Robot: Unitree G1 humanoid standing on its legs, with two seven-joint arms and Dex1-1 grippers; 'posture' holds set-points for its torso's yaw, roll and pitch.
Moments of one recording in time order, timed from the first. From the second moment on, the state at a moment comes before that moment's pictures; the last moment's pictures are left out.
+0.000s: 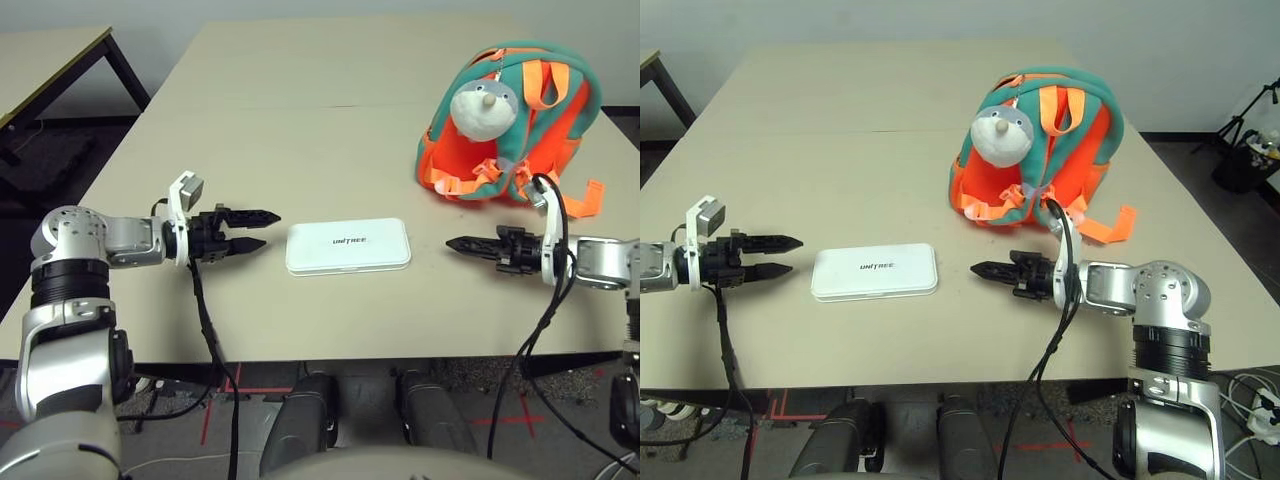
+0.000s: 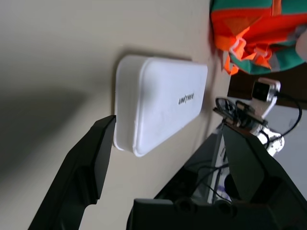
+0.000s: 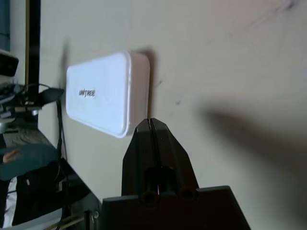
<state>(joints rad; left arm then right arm) -0.67 0.76 0.22 0.59 -1.21 1.61 -0.42 -0.52 -0.62 -0.25 0.21 1.04 1.43 0.46</state>
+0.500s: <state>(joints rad) -0.70 0.76 0.15 0.63 -1.25 1.61 -0.42 -0.56 -0.51 -0.21 0.28 0.86 1.33 0.51</state>
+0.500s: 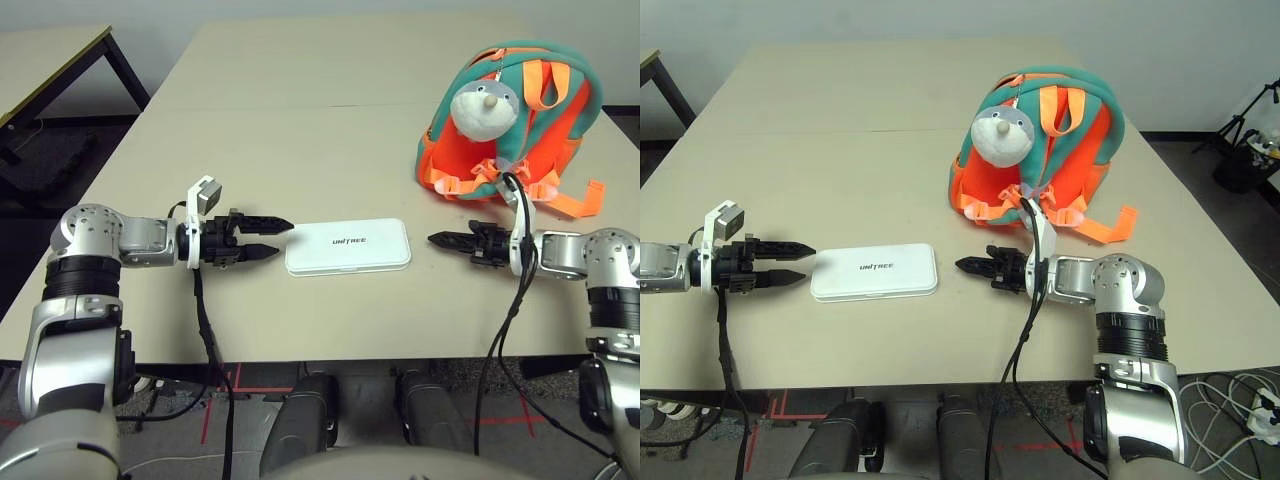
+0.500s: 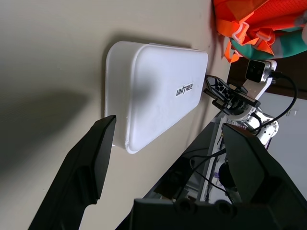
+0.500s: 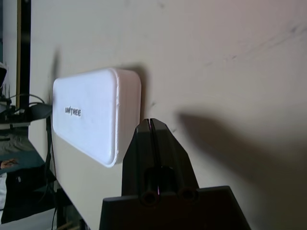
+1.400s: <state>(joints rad) -0.76 0.63 0.18 0.67 -0.90 1.61 -0.56 -0.57 -0.47 -0.21 0.29 0.73 1.29 0.56</state>
